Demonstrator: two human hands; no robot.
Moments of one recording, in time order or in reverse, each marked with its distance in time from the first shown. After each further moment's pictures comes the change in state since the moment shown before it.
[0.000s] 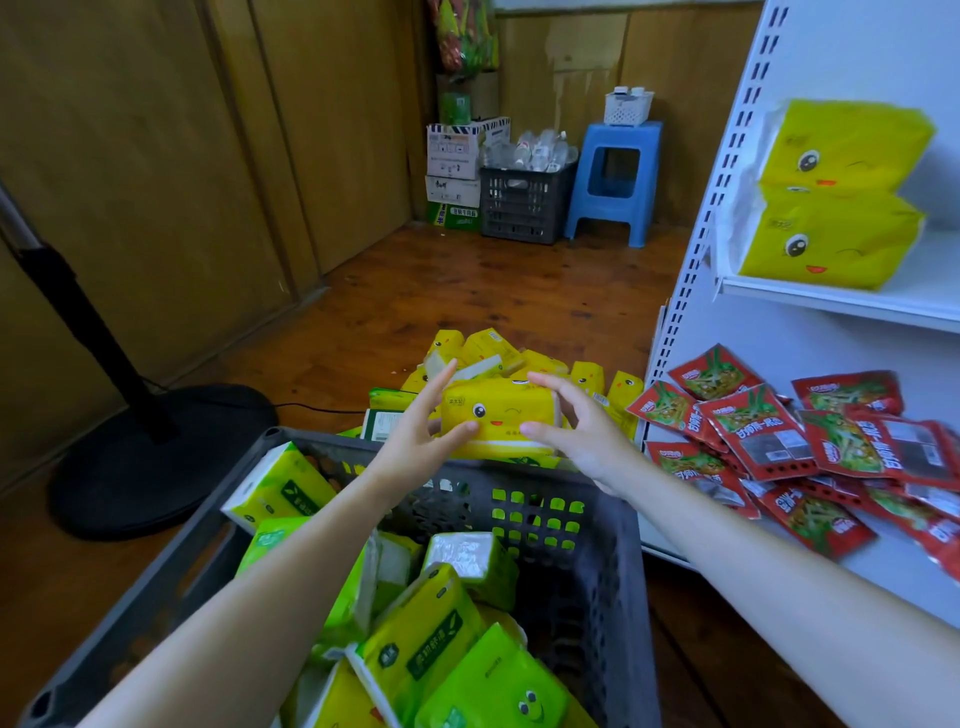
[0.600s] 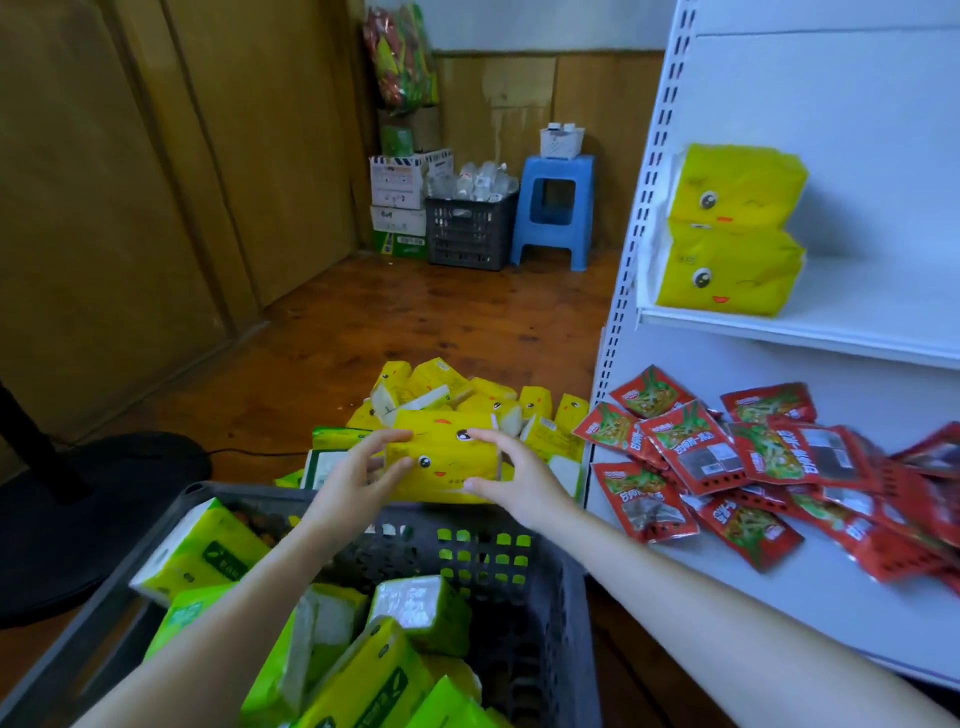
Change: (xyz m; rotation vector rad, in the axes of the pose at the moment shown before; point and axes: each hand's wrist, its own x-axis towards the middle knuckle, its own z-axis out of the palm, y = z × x) left_hand 0.004 0.002 0.002 0.155 0.005 -0.051; right_hand -0.006 0.007 0.004 -0.191 -0.013 0.082
